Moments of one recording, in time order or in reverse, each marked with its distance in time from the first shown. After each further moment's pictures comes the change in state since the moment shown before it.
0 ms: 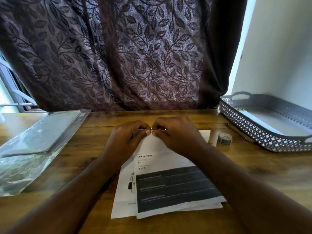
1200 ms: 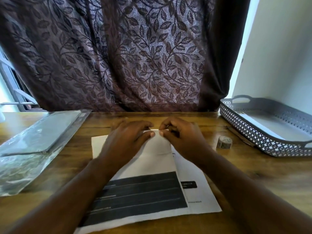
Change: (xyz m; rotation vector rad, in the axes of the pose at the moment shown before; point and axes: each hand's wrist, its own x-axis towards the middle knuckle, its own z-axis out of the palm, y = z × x) left_hand 0.004 0.000 0.000 0.218 -0.087 -0.066; right_hand -0.016 0.006 -0.004 0.380 0.023 0.180
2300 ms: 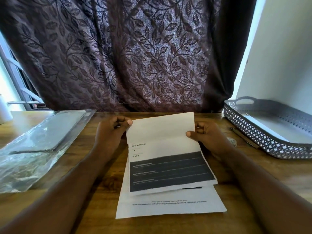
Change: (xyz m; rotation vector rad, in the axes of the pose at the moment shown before) left_hand -0.001 -0.046 -0.003 -0.526 0.198 -0.529; right_hand -0.005 0.077 -0.024 0.514 0.004 0.416
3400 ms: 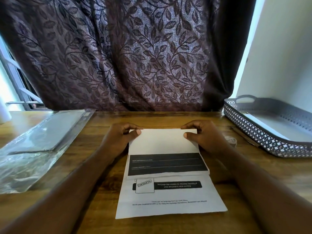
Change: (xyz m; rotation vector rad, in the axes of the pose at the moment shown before) left_hand -0.002 -0.016 0.012 -0.089 -0.243 -0.060; right_hand 0.003 0.000 0.004 -0.553 0.065 -0.225
